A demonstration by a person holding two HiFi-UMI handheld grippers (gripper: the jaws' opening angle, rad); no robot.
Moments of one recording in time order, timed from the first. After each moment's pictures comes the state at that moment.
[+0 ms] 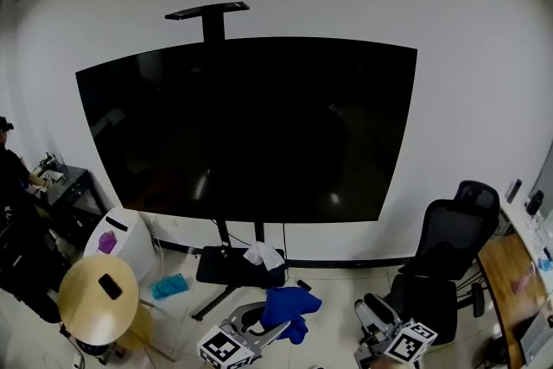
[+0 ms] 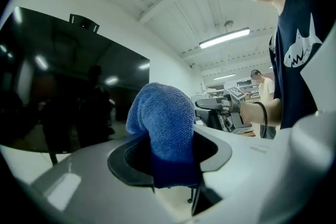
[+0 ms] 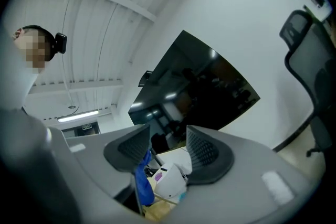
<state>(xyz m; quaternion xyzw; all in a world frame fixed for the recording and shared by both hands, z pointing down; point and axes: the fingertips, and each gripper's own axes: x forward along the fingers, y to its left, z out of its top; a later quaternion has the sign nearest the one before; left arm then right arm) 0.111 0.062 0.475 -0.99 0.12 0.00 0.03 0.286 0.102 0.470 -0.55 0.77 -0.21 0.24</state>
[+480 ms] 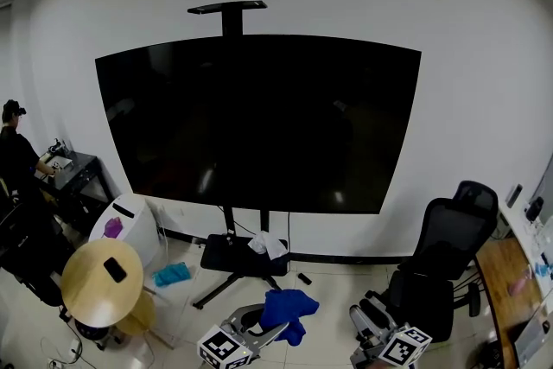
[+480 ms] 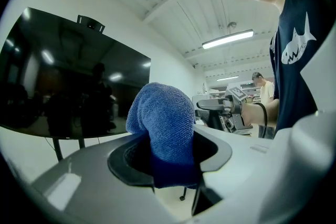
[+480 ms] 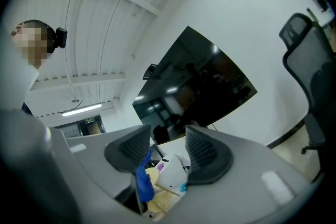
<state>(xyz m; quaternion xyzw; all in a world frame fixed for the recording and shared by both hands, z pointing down) 0.083 0.113 0.495 -0.99 0.14 0.00 0.01 0.253 0.151 0.489 -0.54 0.78 -0.22 0.21</state>
